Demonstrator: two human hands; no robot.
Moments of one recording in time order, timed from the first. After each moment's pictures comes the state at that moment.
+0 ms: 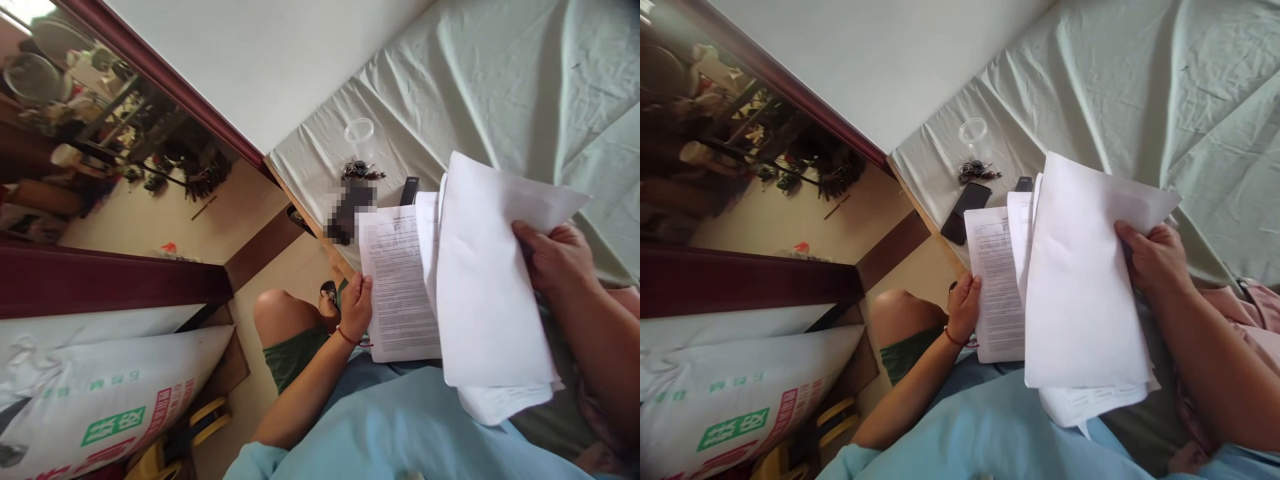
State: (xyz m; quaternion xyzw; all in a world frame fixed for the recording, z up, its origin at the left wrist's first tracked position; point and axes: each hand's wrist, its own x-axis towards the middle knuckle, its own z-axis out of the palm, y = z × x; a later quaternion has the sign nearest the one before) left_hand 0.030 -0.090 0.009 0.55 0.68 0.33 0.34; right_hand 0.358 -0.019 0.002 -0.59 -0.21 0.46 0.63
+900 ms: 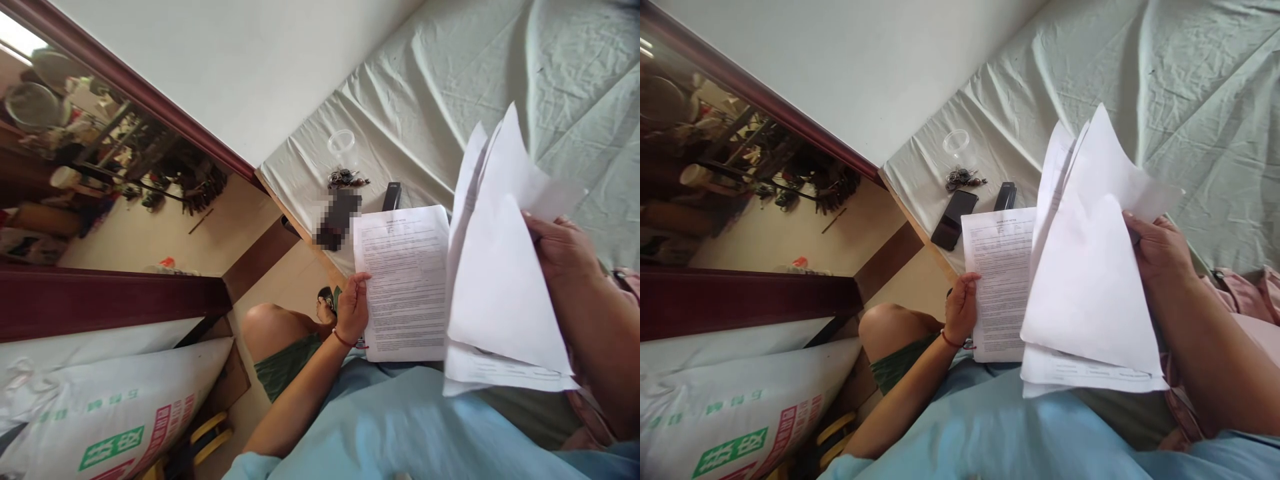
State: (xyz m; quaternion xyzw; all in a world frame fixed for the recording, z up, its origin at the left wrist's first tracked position) left_hand 0.035 -0.092 -0.005 0.63 0.63 0.35 0.30; right_hand 0.383 -0.010 0.016 -0.54 -0.08 0.49 0.68
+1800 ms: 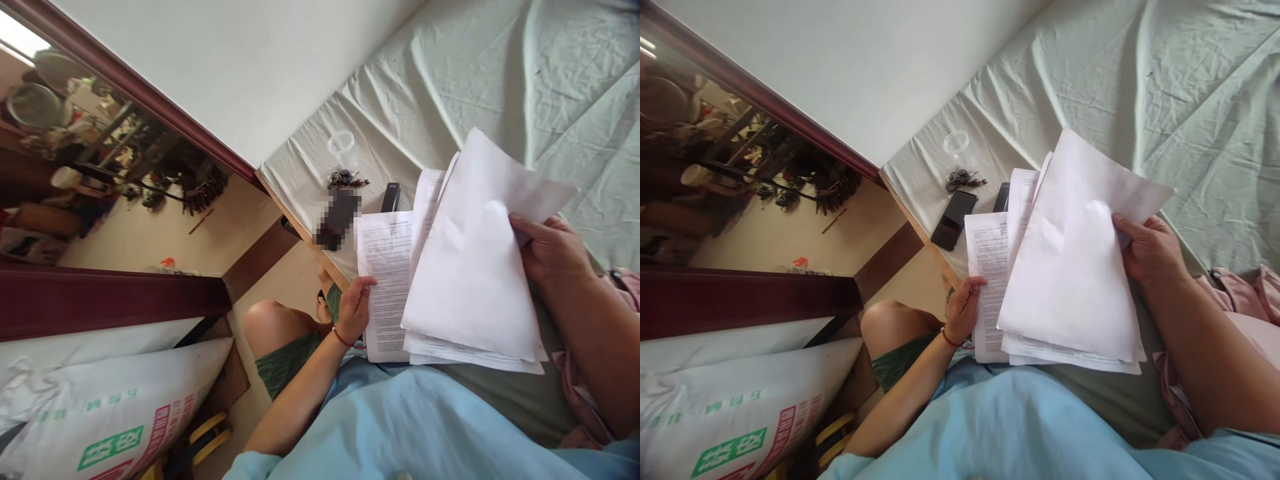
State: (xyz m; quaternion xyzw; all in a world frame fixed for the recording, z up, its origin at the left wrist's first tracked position) left_hand 0.033 -0.090 -0.003 0.67 0.57 0.34 0.33; right_hand 0.384 -0.008 0.005 -0.52 -0.13 0.50 0.68
